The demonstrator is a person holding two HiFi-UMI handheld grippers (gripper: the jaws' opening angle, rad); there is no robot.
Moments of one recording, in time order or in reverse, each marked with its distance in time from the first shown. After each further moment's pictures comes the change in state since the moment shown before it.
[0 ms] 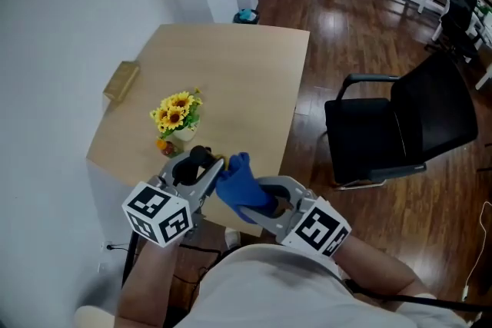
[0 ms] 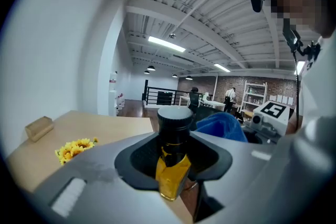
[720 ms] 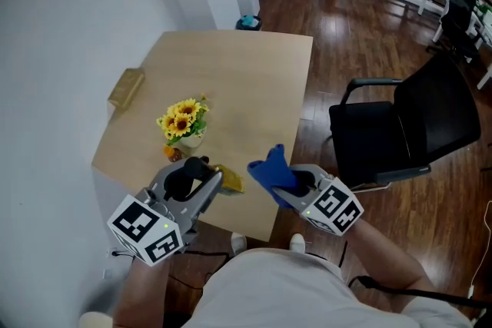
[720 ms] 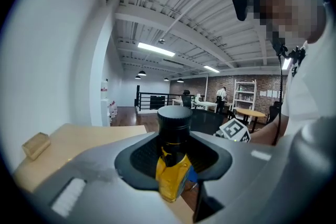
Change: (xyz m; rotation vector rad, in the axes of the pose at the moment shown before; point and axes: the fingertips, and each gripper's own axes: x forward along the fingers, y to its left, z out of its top) left arm -0.038 -0.021 0.034 0.096 -0.035 -0.072; right arm -0.012 -0.072 -0.083 0.078 0.196 -0.152
